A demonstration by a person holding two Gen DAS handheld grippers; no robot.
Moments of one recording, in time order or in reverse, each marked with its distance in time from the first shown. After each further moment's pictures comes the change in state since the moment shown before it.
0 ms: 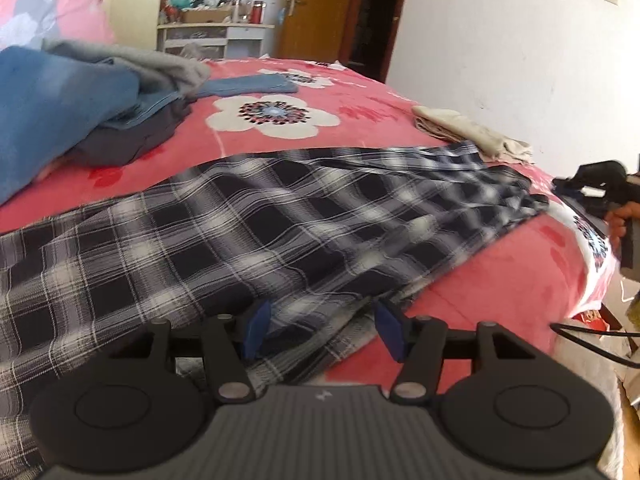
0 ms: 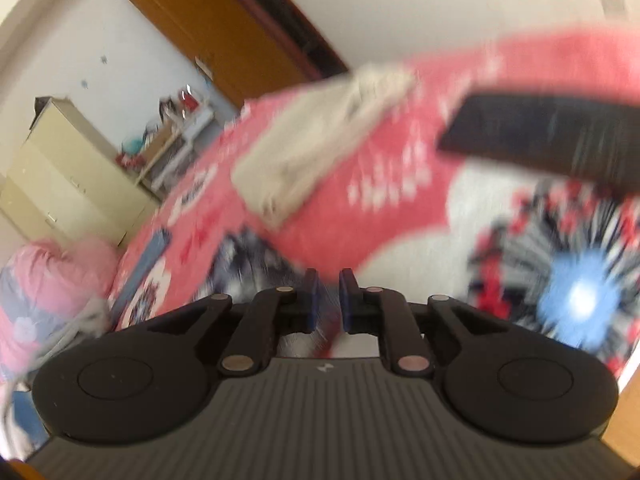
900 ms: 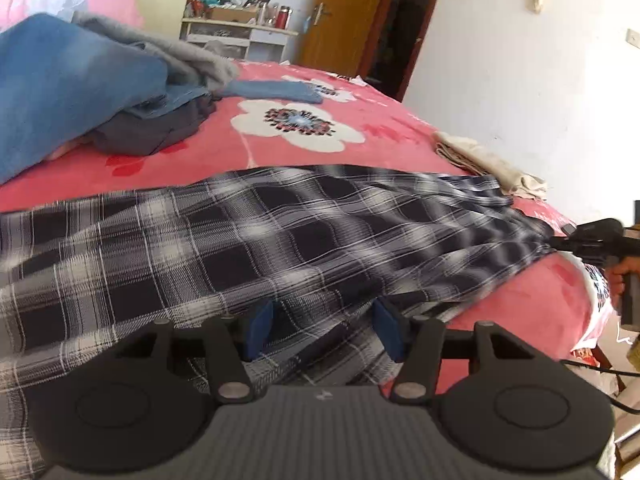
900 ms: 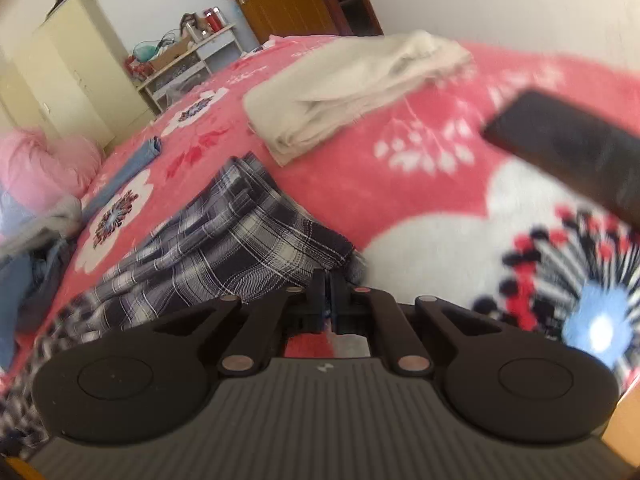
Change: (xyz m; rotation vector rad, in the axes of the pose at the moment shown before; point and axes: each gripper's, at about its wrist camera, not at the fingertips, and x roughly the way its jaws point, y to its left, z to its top) left arm 0.008 0.028 0.004 -0.113 -0.040 -0.022; right arm 0.016 0.014 -0.005 -0.202 0.164 -0.062
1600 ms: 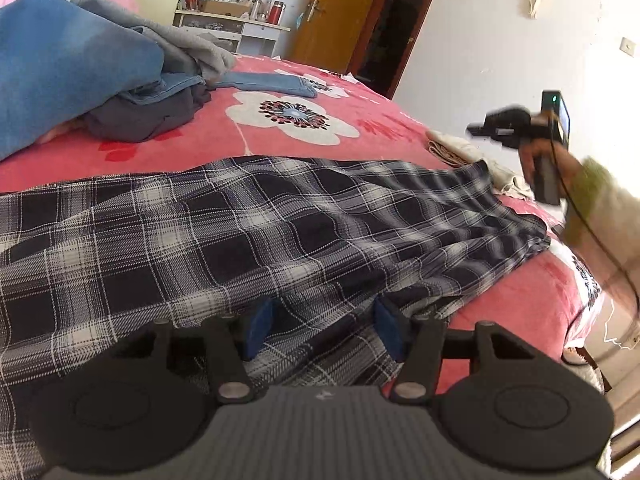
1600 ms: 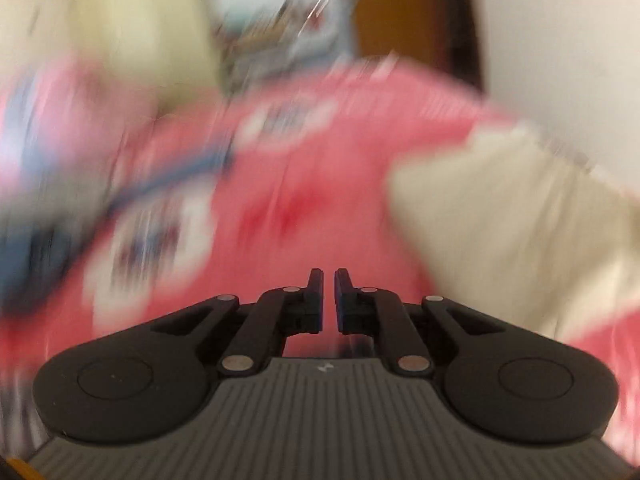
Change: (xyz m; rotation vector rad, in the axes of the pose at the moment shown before) left arm 0.002 0.013 -0.007 -0.008 0.002 -0.054; right arm 0.115 0.137 0.108 -0.285 -0.046 0.118
